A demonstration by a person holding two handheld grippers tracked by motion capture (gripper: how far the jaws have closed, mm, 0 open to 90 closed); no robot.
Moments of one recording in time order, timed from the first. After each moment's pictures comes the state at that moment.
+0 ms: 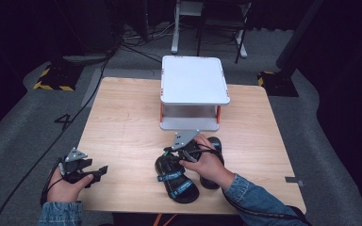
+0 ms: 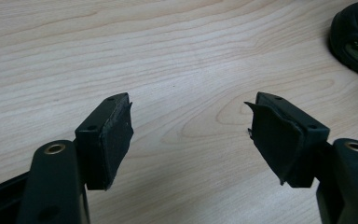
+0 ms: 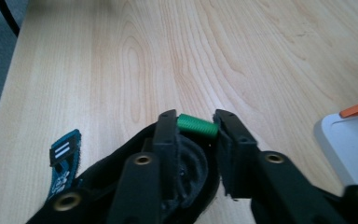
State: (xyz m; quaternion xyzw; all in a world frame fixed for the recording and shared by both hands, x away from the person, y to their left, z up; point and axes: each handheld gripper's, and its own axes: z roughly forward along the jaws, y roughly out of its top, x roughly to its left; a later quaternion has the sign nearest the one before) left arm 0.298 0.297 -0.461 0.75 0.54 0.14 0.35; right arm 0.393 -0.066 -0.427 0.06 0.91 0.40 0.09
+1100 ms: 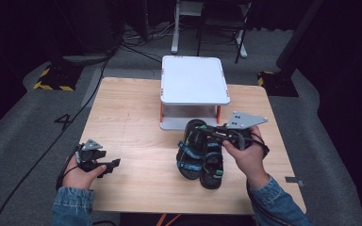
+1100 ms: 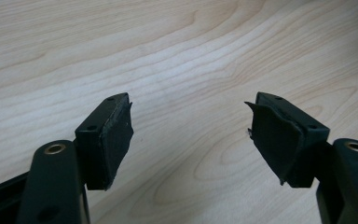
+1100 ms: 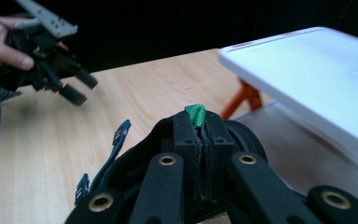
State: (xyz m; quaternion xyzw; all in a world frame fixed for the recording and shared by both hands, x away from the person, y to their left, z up) left arm 0.343 0.263 -0.464 0.79 0.50 0.11 0.35; right arm 0.381 -0.186 -0.340 0.20 0.81 0.52 0.17
